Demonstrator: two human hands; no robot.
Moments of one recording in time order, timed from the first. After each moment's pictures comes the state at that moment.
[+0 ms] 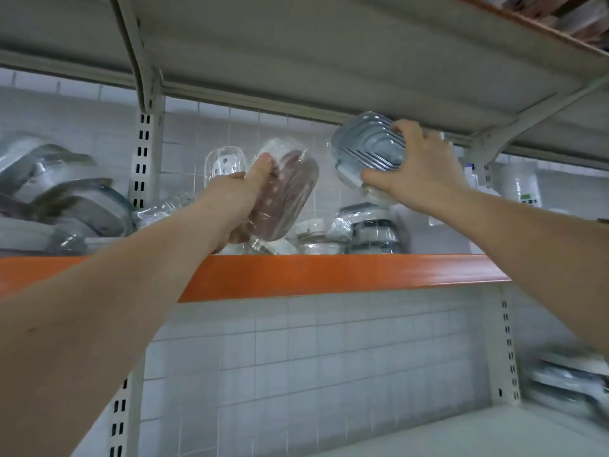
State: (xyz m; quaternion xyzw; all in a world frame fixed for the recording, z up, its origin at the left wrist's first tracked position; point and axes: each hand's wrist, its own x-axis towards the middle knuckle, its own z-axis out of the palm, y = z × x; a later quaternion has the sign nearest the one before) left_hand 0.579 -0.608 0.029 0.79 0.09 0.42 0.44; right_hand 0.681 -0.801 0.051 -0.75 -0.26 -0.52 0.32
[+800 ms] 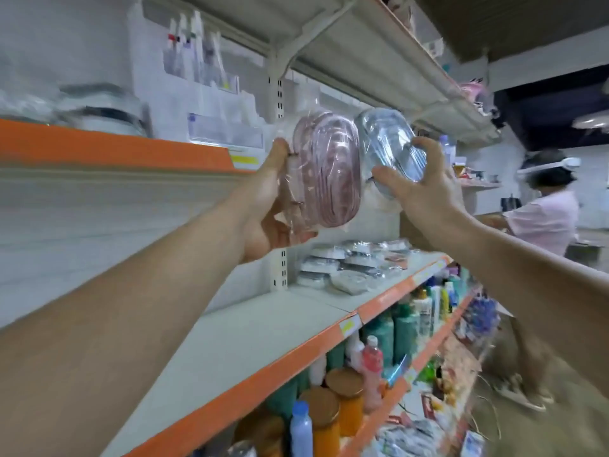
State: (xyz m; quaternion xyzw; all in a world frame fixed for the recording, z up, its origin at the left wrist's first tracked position) left_hand 0.696 -0.964 -0.092 0.67 -0.13 0.02 0.74; right_hand 0.699 -1.154 -0.104 -0.78 -0.05 -0.43 0.45
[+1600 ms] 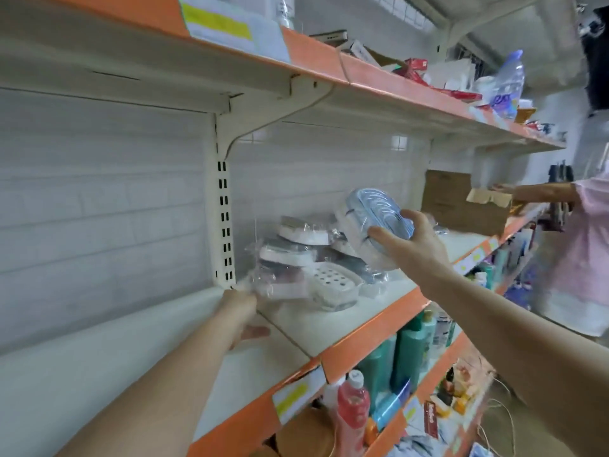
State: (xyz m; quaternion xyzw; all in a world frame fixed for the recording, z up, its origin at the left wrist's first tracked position) left_hand 1.050 -1.073 -0.296 0.68 0.21 0.01 0.70; right_hand 1.049 -1.305 -0.233 -0.83 0.03 -0.25 0.49
